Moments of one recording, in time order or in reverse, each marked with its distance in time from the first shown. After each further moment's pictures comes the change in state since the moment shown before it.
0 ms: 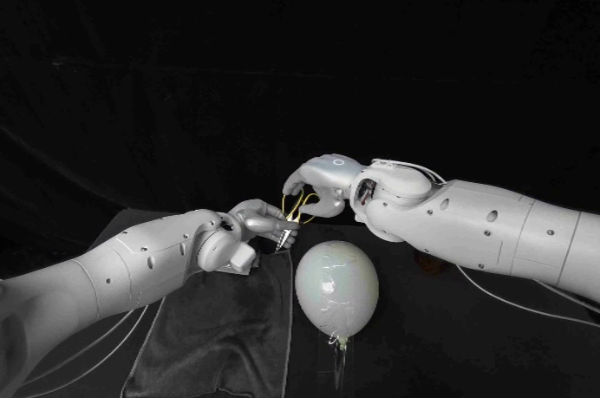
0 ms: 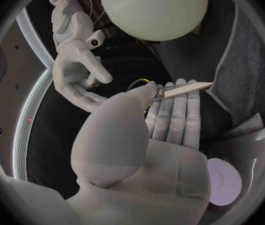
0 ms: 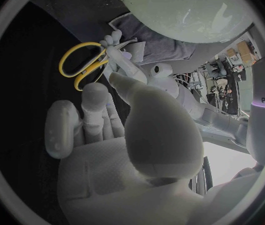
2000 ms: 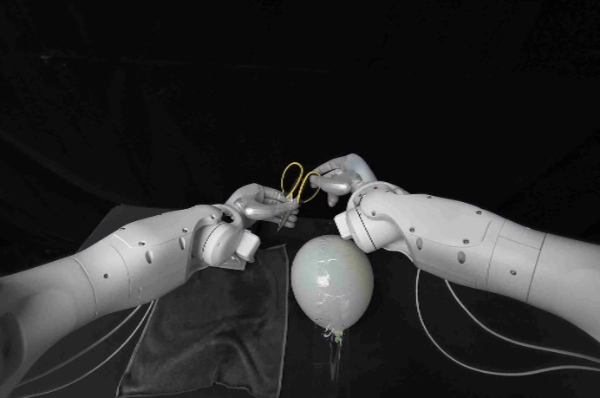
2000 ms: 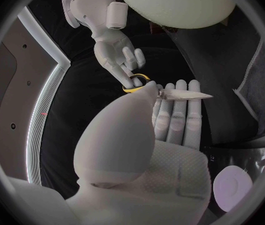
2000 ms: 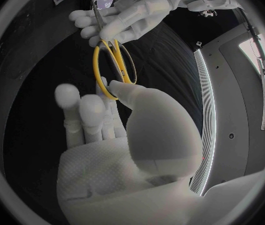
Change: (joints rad) left arm -0.004 0.011 0.004 0.025 0.065 -0.119 0.122; left_hand 0.111 0.007 -0.083 0.105 0.001 -0.005 0.002 -0.003 -0.010 -0.027 0.006 0.006 0.000 -0.026 0.009 0.000 -0.025 0.012 0.082 0.017 -0.150 -0.102; right arm -0.128 0.022 0.069 -0.041 0.997 -0.428 -0.183; right_hand -0.099 0.054 0.120 0.061 -0.001 0.019 0.078 0.202 0.090 0.275 0.040 0.002 0.018 -0.277 0.053 -0.037 -0.016 0.072 -0.479 0.033 -0.461 -0.548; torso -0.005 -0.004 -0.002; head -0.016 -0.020
